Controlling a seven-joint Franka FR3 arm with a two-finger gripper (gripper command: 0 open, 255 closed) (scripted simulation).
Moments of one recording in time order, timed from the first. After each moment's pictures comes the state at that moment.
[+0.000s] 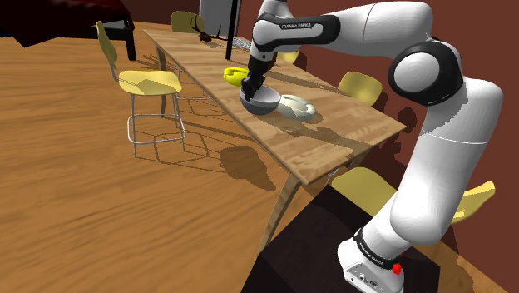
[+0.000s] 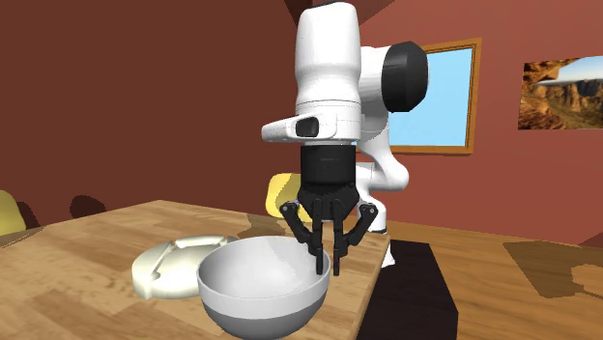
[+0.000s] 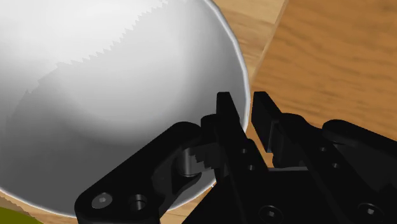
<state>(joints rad) -0.05 0.32 -0.01 -1.58 0.04 1.95 -0.21</state>
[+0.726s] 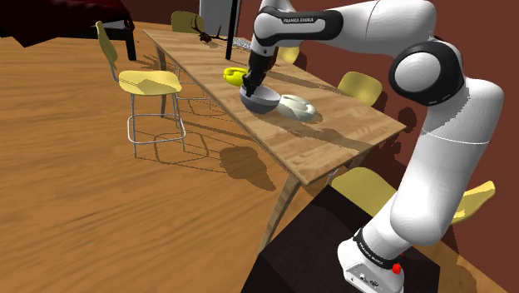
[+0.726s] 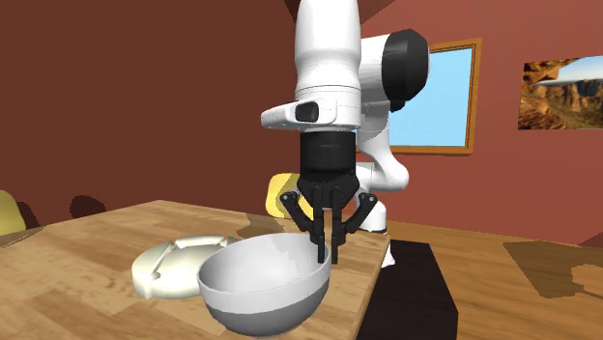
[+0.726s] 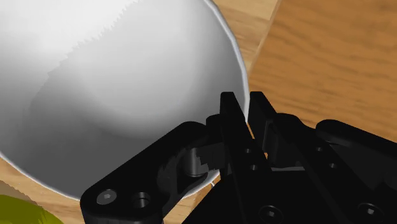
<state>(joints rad) -0.05 0.31 -0.01 -1.54 0.04 1.91 -0.21</state>
